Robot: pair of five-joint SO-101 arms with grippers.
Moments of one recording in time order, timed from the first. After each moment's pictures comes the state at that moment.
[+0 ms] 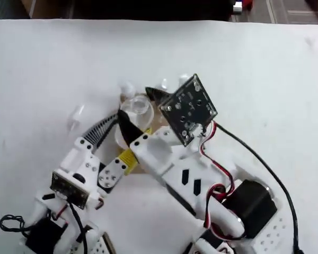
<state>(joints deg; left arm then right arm) 24.9 -104.0 72.1 39.1 -8.0 -46.4 -49.8 8.1 68.1 3.2</state>
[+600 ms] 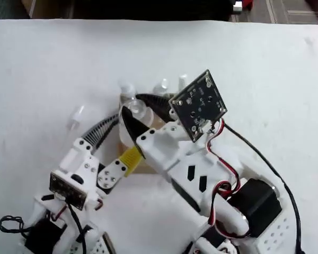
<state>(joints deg) 24.9 -104.6 72.1 39.8 -7.4 -45.9 -49.9 8.0 68.0 3.1</state>
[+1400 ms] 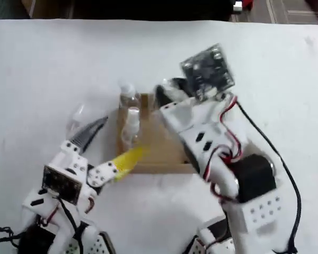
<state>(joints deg) 15.3 -104.6 67.3 51.4 -7.6 -27.5 -45.4 10.4 68.2 7.8</state>
